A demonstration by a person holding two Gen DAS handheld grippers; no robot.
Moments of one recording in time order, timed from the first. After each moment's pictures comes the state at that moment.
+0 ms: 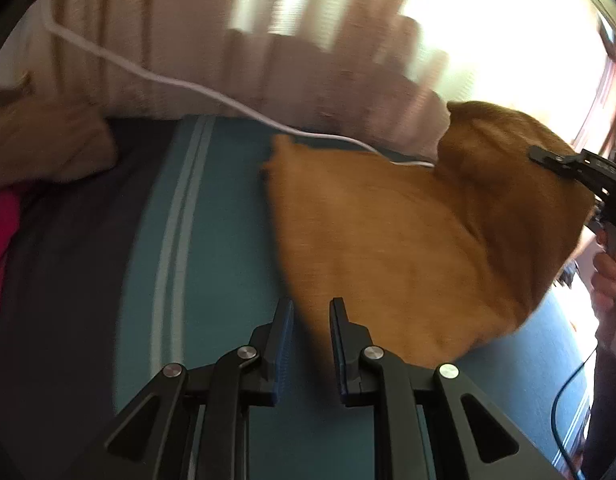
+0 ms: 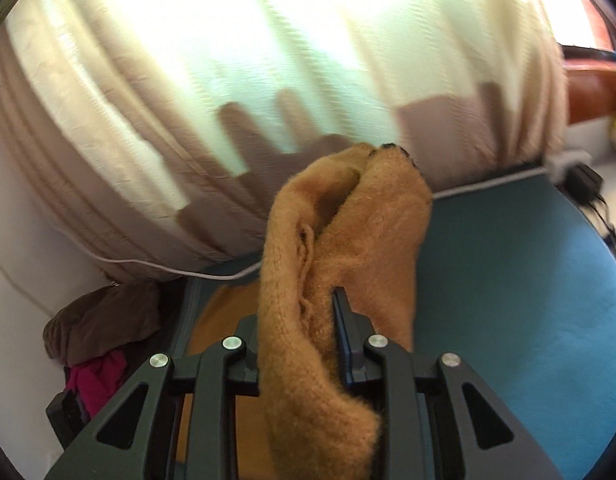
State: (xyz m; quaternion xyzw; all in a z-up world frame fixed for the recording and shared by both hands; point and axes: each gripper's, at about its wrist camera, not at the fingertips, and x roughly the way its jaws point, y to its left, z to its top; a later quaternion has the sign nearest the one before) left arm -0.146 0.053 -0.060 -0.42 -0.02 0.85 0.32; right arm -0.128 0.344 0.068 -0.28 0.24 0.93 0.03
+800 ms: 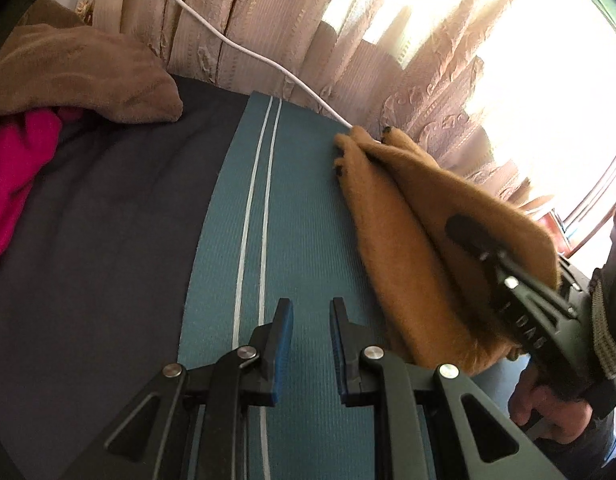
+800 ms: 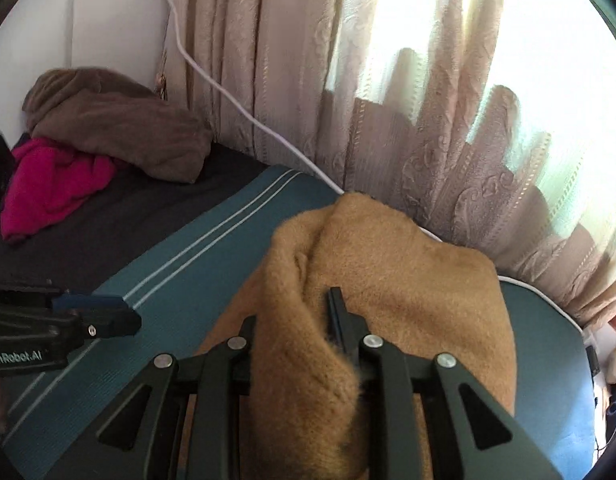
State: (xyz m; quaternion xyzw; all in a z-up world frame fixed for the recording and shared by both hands) left arm -0.174 0.007 -0.091 -0.44 -0.10 0.84 0.29; right arm -0.173 0.103 -0.014 -0.30 -0.11 0.95 -0.02
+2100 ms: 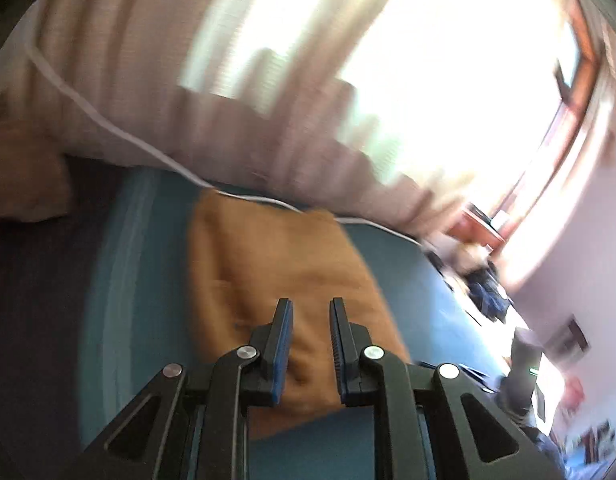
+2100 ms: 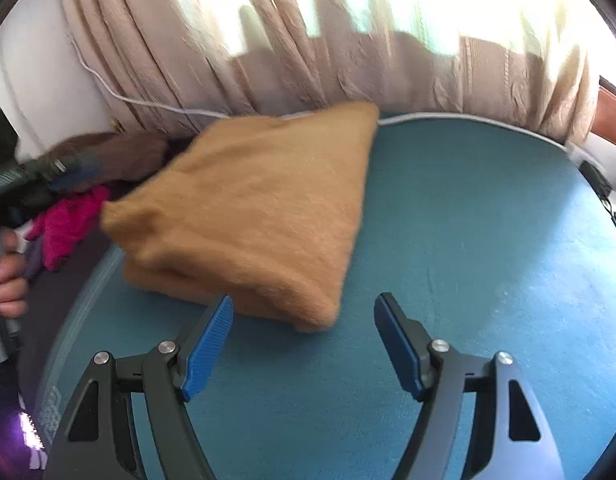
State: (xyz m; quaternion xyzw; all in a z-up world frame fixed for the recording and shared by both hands) left arm -0.131 0.082 -0.013 -0.37 -0.09 0.82 0.43; right arm -0.061 0.249 -0.040 -0.39 0.10 0.91 0.00
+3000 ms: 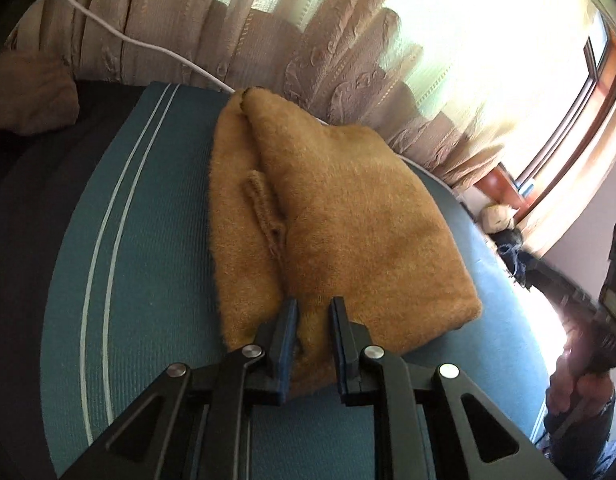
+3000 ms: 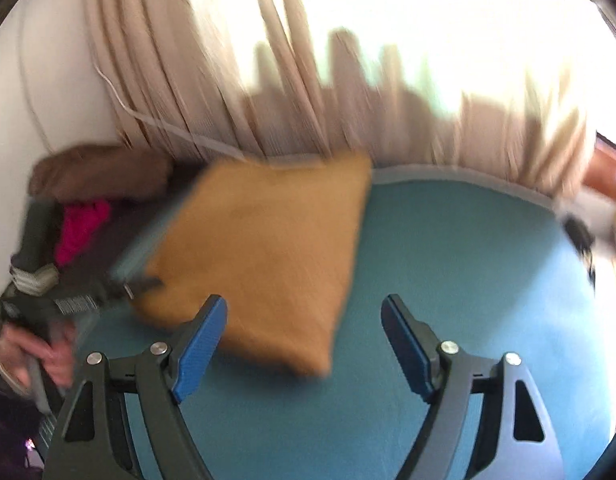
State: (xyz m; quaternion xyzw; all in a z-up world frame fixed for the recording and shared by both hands) left arm -0.131 0.068 -0.102 -0.43 -0.08 0.81 0.40; right arm -0.053 0.244 0.024 -0.31 0.03 0.95 0.00
